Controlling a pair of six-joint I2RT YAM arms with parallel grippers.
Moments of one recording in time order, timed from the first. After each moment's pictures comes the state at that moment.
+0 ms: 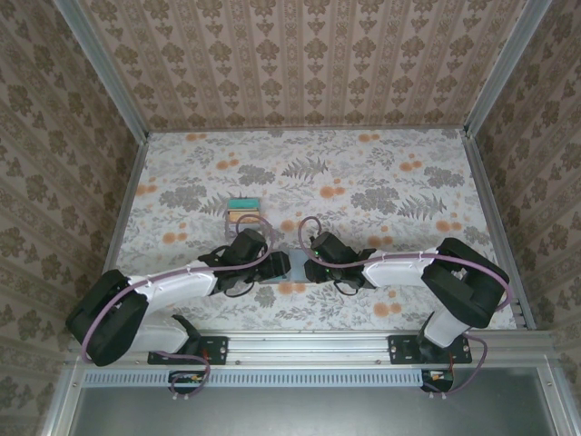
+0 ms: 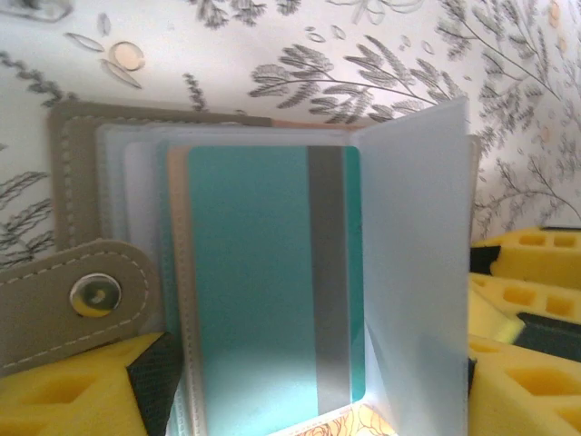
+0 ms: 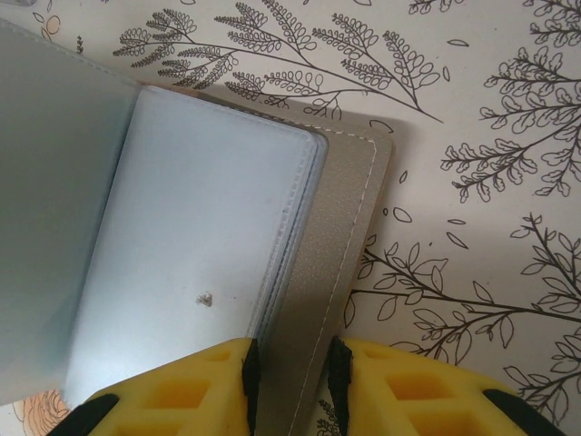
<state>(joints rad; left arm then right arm) -0.81 1.28 0.49 -0.09 0.13 -0.88 0.86 1.60 0.67 0.00 0.04 0.63</state>
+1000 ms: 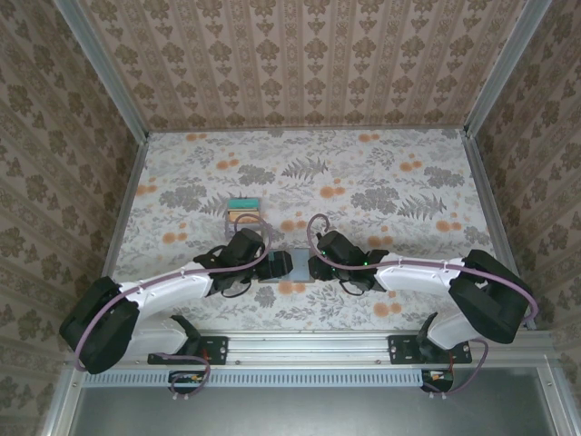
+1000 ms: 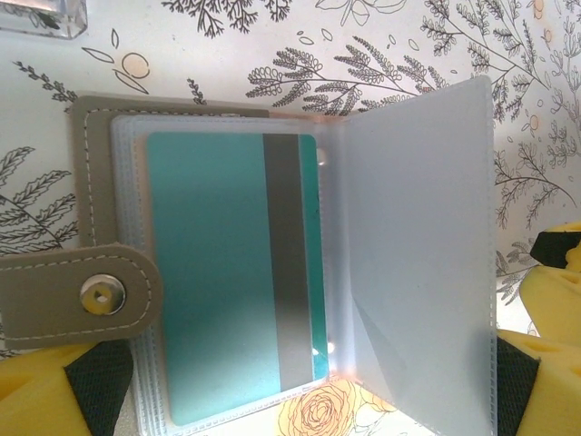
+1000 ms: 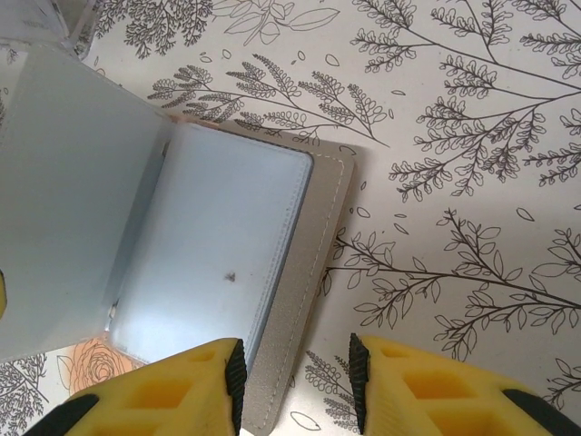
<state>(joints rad) -0.80 1.23 0.49 -0.16 0.12 -0.84 0.86 1.45 0.65 -0.10 0.10 0.63</state>
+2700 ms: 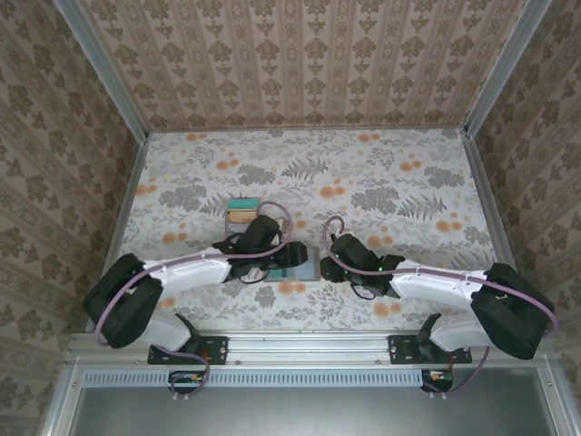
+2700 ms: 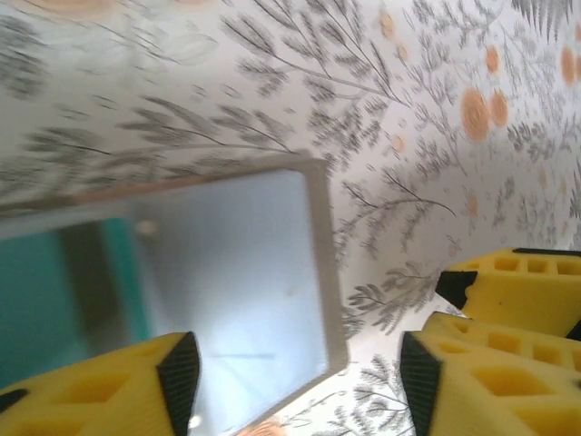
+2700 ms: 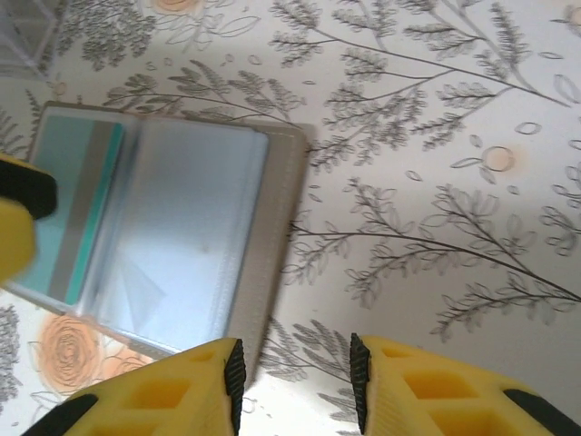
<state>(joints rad) -0.82 1.39 0.63 -0.03 0.23 -0.83 0.84 1.32 0.56 -0.11 0.12 0.66</state>
